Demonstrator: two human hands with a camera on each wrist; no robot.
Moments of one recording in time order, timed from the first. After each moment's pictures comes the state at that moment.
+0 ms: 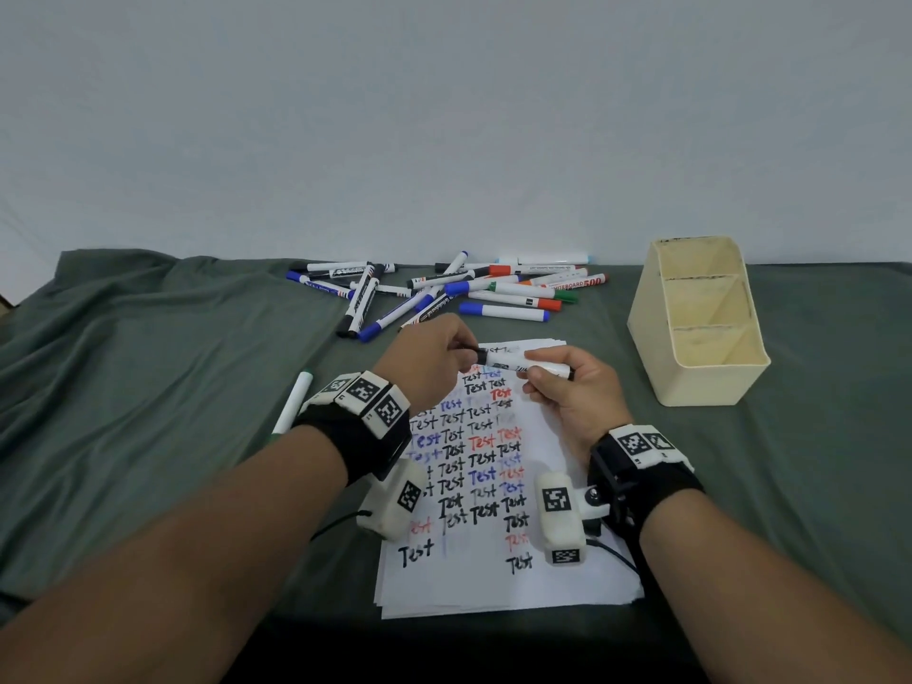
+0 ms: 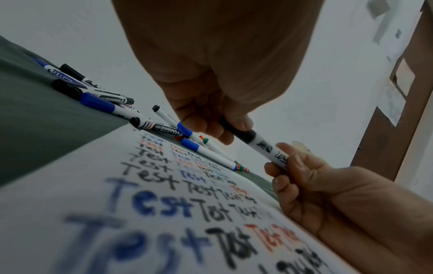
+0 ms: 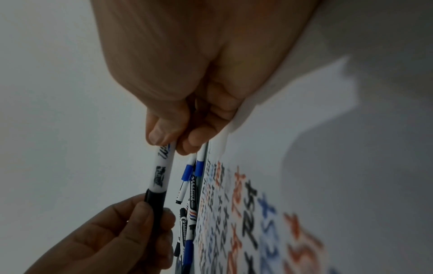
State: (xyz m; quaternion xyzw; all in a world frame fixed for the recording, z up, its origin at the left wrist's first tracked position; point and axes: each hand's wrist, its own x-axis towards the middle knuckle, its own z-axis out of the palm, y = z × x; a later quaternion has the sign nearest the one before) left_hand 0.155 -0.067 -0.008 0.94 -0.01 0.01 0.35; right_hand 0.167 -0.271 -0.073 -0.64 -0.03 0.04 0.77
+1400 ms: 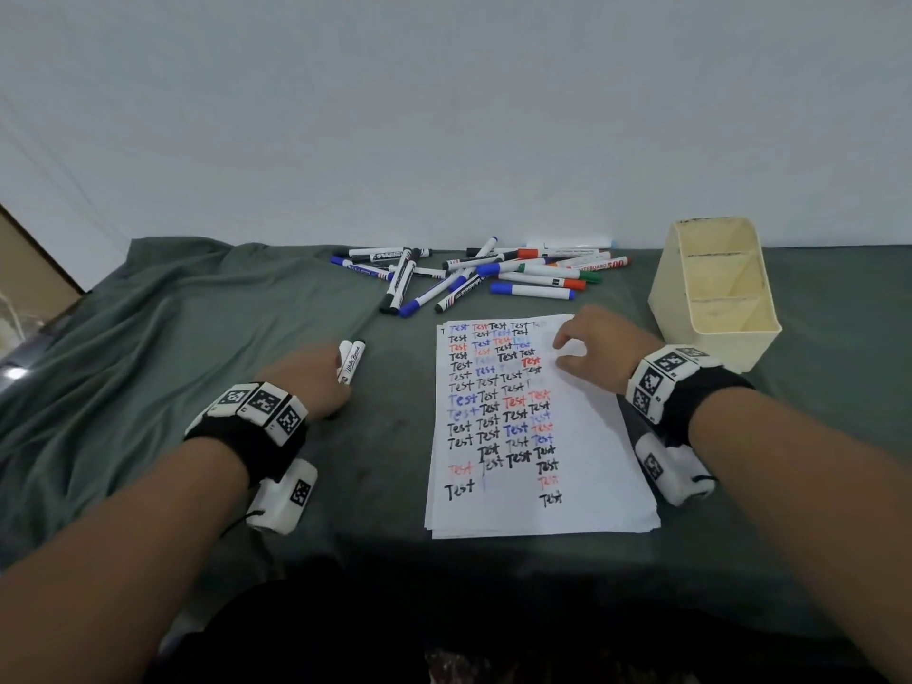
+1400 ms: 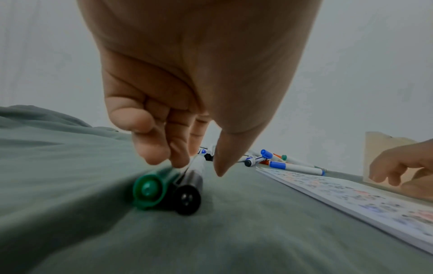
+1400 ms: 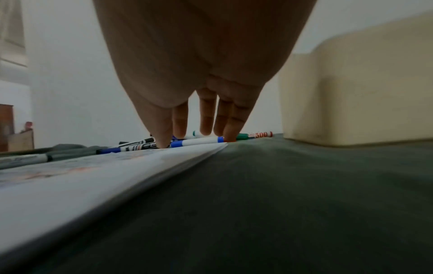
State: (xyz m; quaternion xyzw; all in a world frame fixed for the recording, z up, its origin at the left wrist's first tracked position) left_hand 0.075 0.083 -0.019 0.98 0.17 -0.06 0.01; right_hand 0.168 -0.285 -0.007 -0.96 -0.23 0.07 0.13
